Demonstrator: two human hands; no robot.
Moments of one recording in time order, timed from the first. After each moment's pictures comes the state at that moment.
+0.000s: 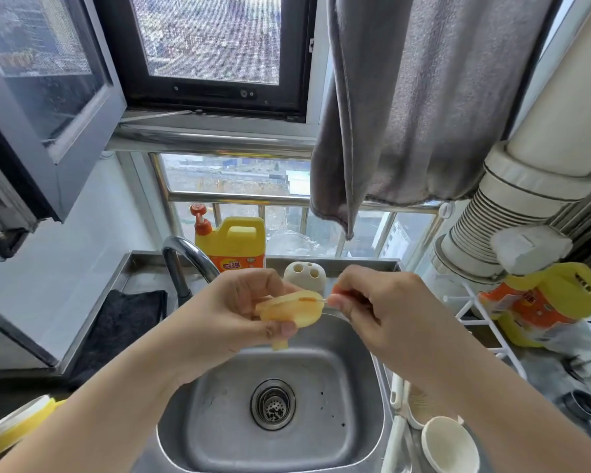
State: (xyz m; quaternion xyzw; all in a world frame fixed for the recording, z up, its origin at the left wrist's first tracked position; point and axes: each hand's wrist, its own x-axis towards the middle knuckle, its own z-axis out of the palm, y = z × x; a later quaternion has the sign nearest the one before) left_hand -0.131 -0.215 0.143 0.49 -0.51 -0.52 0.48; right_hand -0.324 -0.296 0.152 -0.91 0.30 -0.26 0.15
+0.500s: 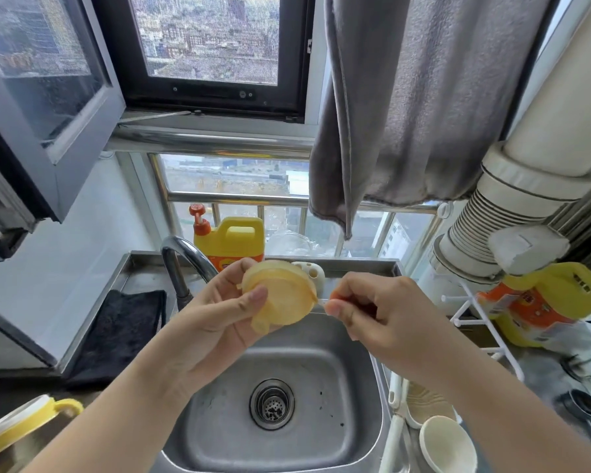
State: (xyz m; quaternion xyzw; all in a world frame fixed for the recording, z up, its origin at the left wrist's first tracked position) left_hand -0.131 -0.218 0.125 0.30 -0.26 -0.66 0.63; right_hand -0.331 -0.294 0.154 -0.87 0.30 -0.24 0.32
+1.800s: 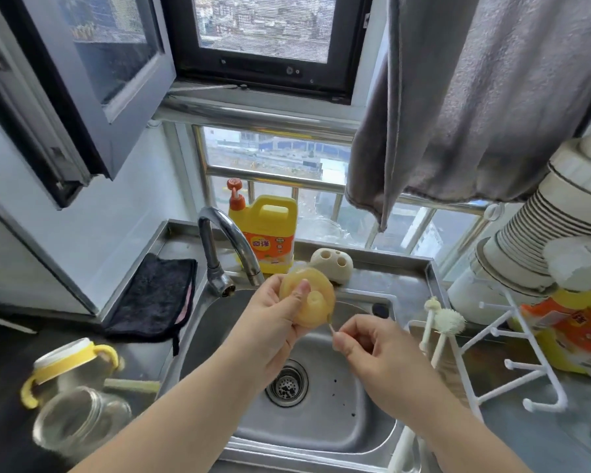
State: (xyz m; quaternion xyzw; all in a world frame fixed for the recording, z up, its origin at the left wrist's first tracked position) left_hand -0.171 -0.235 0.068 0.44 -0.15 -0.55 0.69; right_hand -0.321 -0.278 0.080 -0.80 0.41 -0.17 0.41
